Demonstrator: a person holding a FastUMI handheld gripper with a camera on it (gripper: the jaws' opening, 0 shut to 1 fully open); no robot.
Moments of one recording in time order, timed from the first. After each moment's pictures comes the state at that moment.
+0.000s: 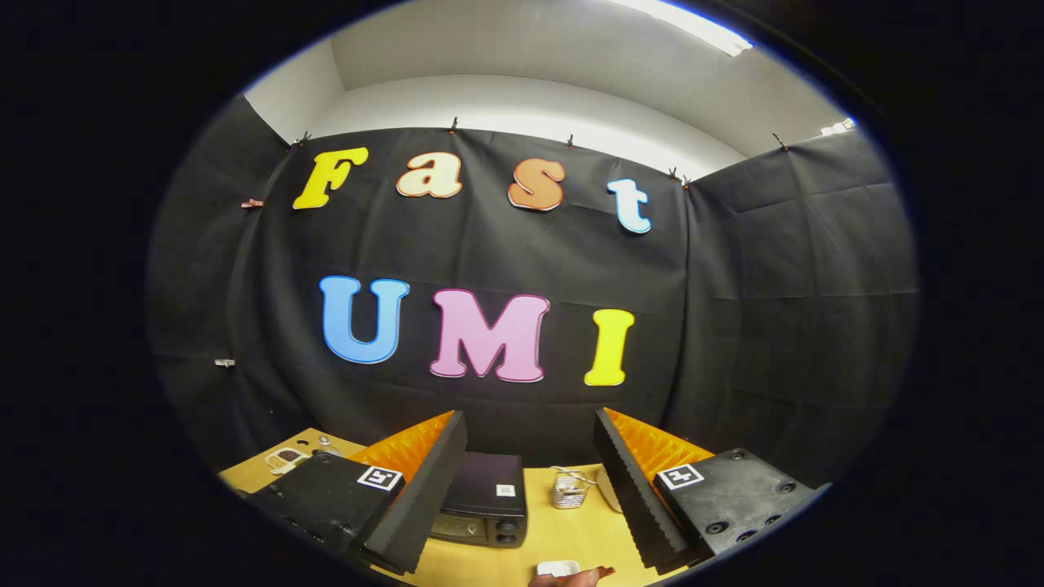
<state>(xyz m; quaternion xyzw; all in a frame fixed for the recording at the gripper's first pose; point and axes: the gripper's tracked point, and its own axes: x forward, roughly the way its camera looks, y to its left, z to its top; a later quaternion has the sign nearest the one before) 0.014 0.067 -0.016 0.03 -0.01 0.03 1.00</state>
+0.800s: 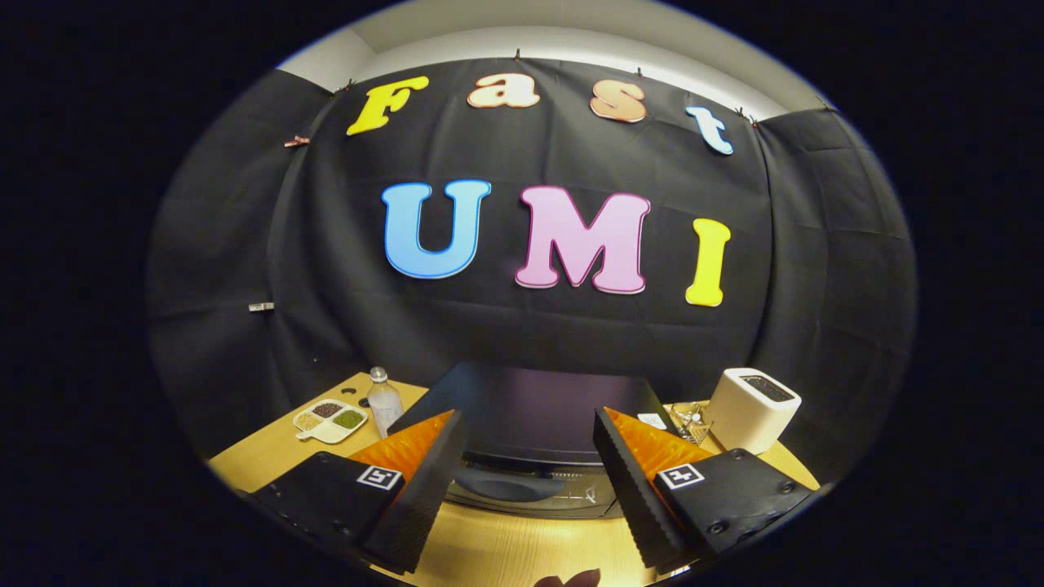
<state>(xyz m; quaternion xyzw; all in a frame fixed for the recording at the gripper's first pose) 0.064 0.234 -0.215 0.03 0.13 0.11 0.99</state>
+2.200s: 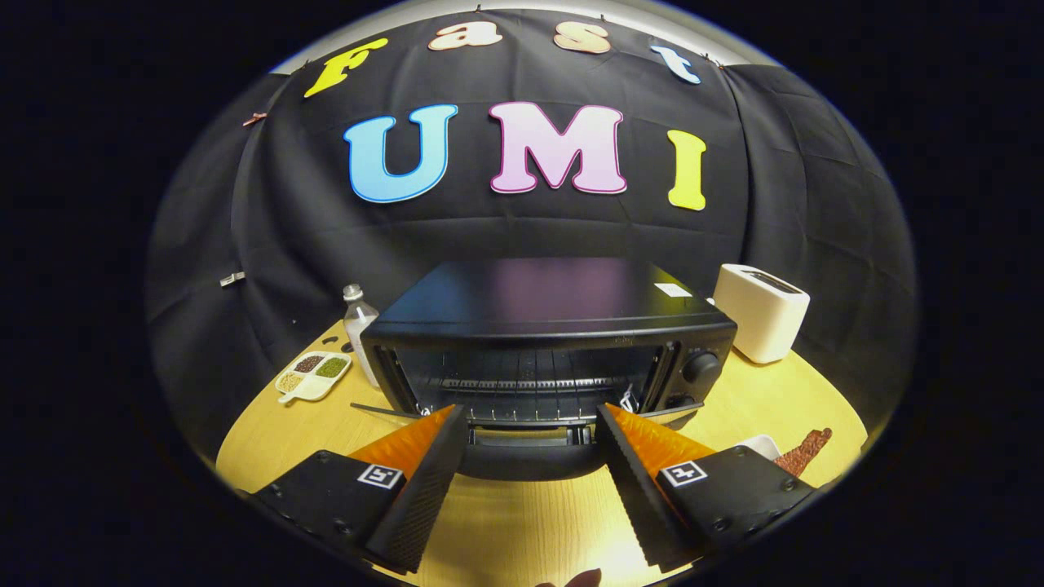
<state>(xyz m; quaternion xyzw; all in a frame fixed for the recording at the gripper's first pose) 0.016 0.248 -0.318 0.06 0.24 0.06 0.97</state>
